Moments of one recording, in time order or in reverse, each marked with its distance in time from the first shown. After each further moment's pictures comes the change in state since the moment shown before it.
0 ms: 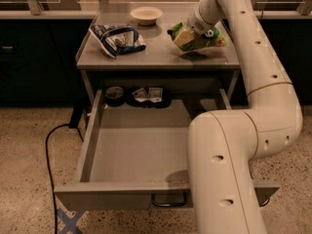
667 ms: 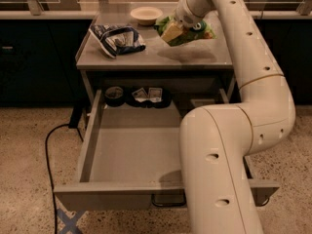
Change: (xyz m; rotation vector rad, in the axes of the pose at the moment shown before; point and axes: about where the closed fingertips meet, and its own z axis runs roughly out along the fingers) arm -0.054 0.019 -0.004 -0.047 -0.049 -0.098
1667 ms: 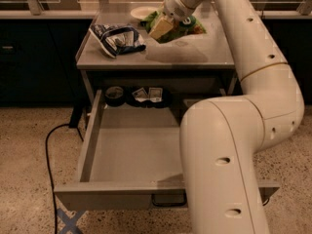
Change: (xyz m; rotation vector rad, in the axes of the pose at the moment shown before) arm -0.049 0.033 -0.016 -0.096 -0.039 -0.053
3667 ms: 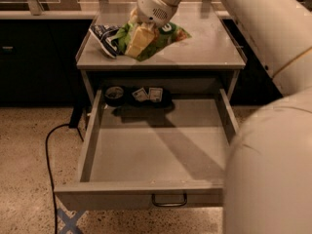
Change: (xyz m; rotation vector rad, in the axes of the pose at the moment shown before) arm -0.084 0.148 -0.049 -0.279 0.027 -0.162
